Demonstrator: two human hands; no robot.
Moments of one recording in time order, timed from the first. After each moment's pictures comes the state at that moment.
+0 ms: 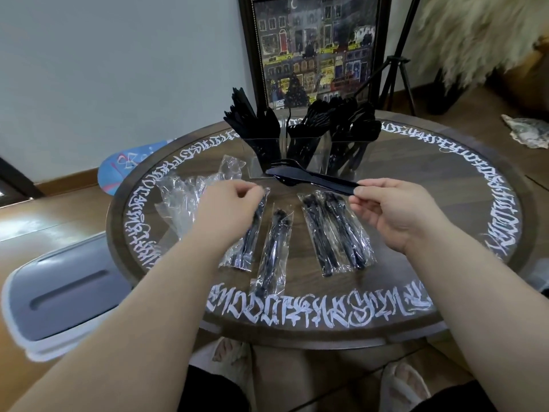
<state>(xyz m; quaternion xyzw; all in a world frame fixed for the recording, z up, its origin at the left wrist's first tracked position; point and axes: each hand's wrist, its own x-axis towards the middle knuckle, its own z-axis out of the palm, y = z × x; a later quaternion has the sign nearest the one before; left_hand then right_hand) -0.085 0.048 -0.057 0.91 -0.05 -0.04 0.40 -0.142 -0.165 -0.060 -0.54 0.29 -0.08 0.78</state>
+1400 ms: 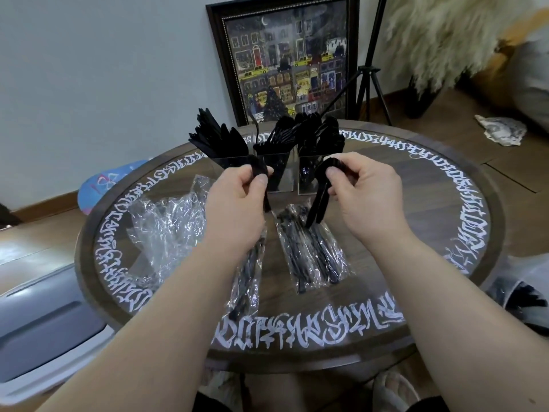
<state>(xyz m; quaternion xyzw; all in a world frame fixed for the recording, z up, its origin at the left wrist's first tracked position) -0.092 -0.015 -0.043 0.84 -0.12 0.07 0.52 -0.135 -0.178 -0.053 -0.81 0.11 -0.29 0.49</state>
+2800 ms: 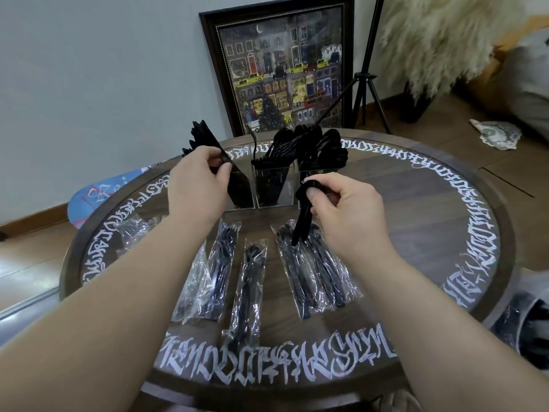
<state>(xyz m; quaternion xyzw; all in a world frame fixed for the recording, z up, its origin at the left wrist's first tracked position) 0.003 0.007 -0.044 0.93 -0.11 0.19 0.31 -0.113 -0.159 -0.062 -0.80 0.12 -0.26 0.53</state>
